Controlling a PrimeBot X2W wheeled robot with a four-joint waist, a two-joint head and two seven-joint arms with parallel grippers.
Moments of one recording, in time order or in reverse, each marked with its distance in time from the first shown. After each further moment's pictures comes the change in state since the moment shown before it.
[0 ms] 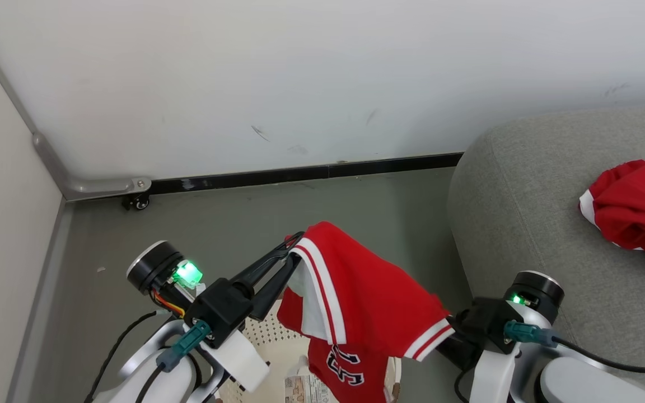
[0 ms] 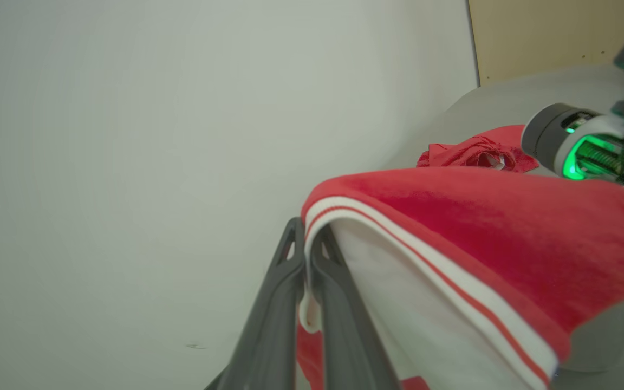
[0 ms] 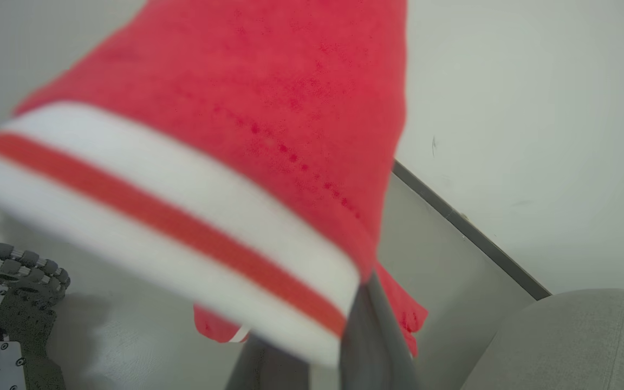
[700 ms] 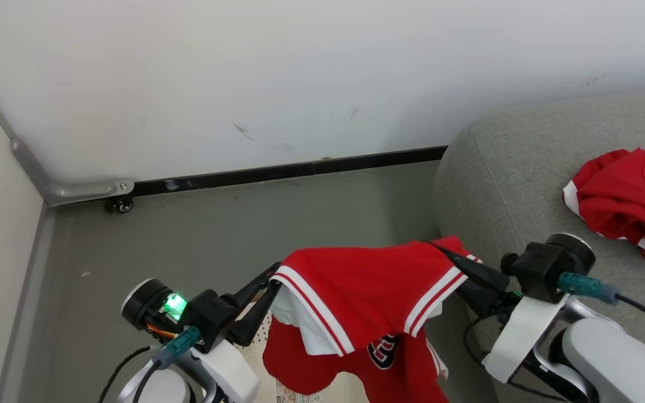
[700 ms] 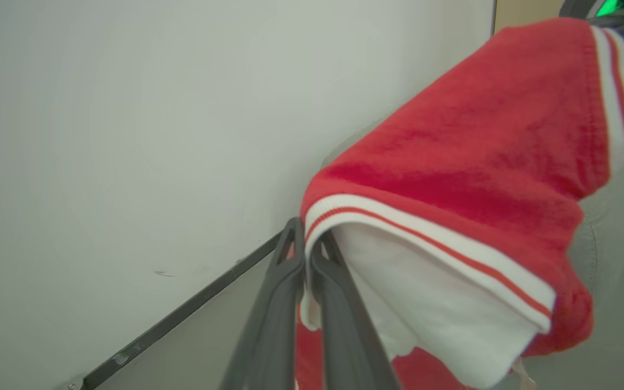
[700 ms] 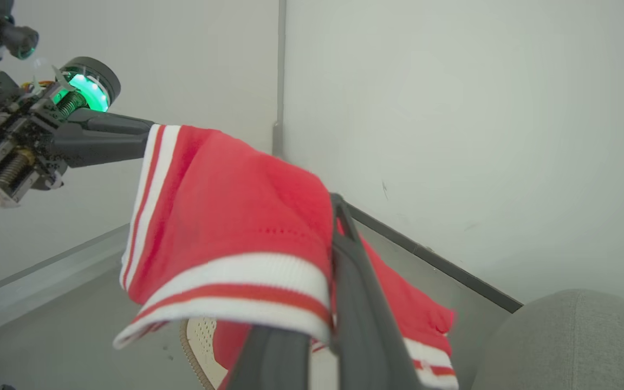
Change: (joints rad) left arm 0.063 -0.014 0.022 0.146 -0.074 0.001 0.016; right arm 0.002 0.019 -0.163 0.000 0.100 0.000 -0.088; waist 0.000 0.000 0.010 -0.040
